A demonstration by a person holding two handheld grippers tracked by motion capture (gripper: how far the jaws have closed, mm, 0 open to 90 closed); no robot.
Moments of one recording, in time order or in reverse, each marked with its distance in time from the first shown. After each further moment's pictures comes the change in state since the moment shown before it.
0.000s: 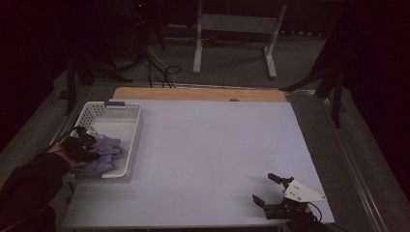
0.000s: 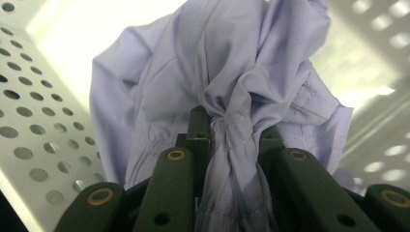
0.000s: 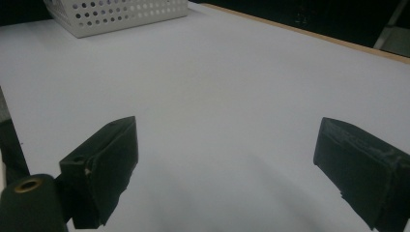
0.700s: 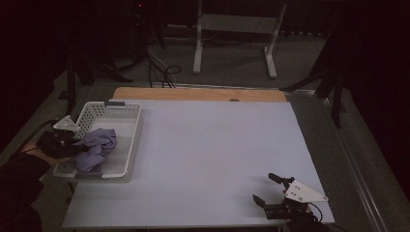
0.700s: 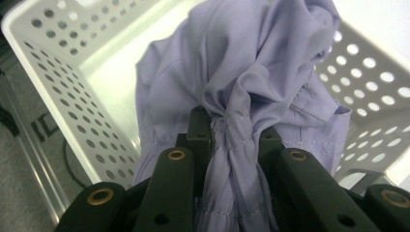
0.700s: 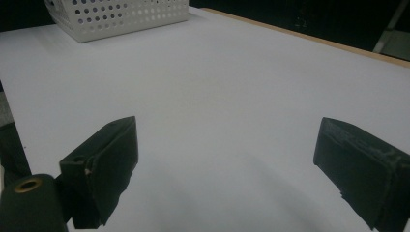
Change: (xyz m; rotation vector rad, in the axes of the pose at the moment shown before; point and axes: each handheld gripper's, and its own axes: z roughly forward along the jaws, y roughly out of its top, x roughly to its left) left arm 0.016 -0.018 -0.049 -0.215 -0.043 -0.074; right arm 0.000 0.001 -0.002 -0.008 -0.002 0.007
